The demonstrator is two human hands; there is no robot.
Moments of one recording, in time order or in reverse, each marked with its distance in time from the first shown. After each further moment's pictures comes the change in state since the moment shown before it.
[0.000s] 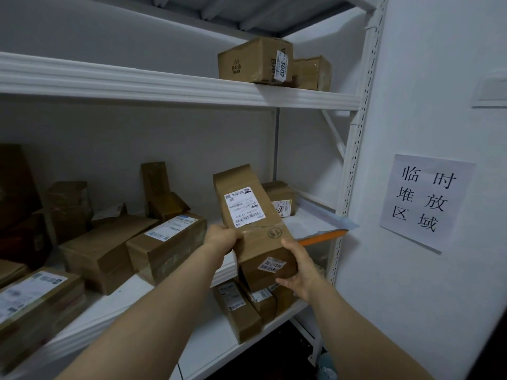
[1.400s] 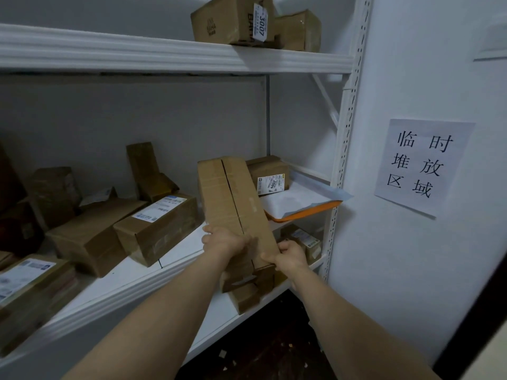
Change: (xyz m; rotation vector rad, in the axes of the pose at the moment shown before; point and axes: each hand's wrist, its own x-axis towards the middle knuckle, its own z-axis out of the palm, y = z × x) left_hand -0.004 -0.042 0.042 0.524 0.087 -0.163; right_hand 0.010 0.033 -0.015 -0.633 0.194 -0.029
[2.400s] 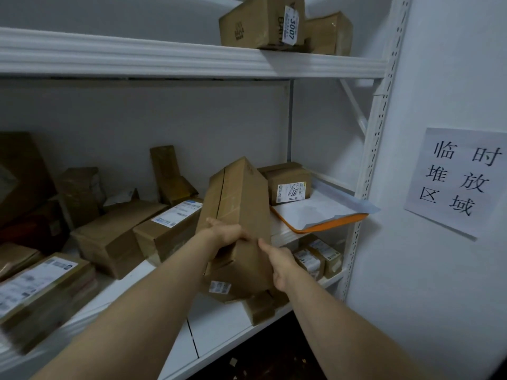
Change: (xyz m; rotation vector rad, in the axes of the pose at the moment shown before) left_hand 0.041 0.001 -0.055 -0.033 -0.162 -0.058; right_hand 0.024 -0.034 0.055 0.489 -0.220 0.269
